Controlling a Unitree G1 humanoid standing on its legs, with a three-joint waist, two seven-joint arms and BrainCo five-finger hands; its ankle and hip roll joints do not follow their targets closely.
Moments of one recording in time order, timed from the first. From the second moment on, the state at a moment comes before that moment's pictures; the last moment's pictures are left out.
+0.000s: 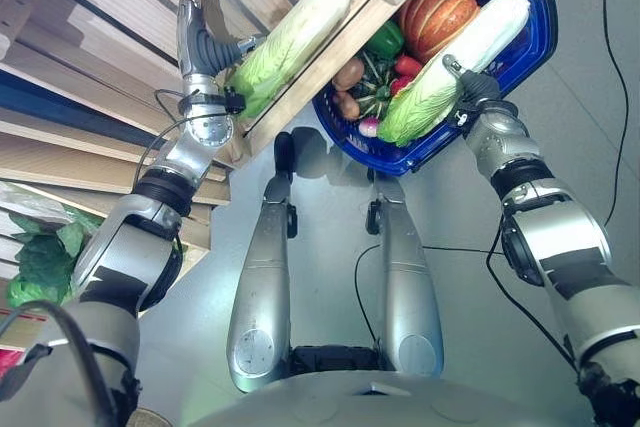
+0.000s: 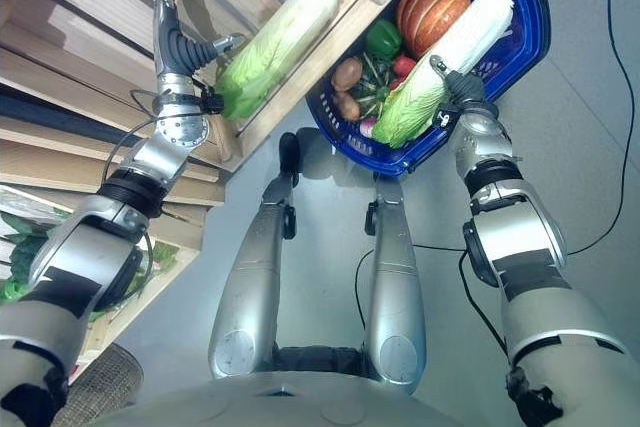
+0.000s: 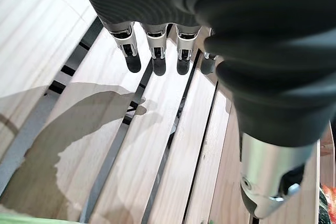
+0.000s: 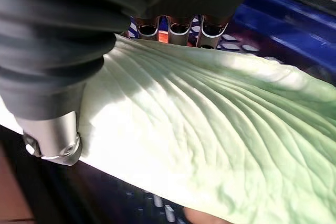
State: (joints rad) left arm -0.91 0.52 -0.48 0.77 -0.02 -0.39 0.68; right arm -1.05 -0.46 0.29 1.23 0.68 0.00 -0.10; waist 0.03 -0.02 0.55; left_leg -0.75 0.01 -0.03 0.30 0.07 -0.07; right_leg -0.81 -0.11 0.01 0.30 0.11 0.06
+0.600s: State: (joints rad) left arm -0.92 0.51 -0.49 0.77 -0.02 -0.40 0.68; right arm -1.08 -0.47 0.29 1.30 0.66 0.11 -0.16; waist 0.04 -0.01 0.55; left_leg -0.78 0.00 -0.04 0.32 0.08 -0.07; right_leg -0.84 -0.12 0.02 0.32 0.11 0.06
